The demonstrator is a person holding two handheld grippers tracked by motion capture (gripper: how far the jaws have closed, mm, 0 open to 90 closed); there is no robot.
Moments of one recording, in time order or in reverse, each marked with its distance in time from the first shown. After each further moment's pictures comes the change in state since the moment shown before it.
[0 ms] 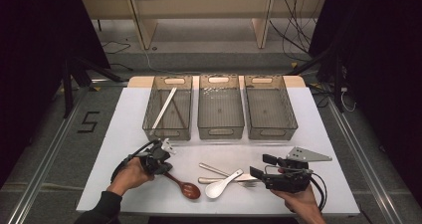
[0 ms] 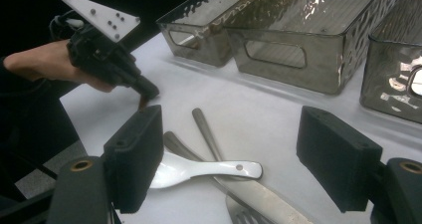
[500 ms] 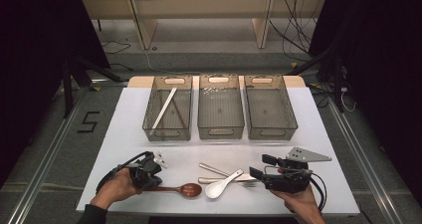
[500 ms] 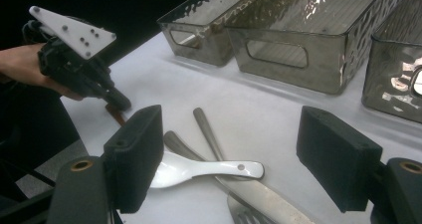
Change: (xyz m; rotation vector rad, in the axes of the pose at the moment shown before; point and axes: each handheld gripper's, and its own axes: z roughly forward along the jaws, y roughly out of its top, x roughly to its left) left arm -0.019 -0.027 -0.016 0.111 -0.039 0.048; right arm 0.001 0.000 0.000 0.002 0.000 -0.001
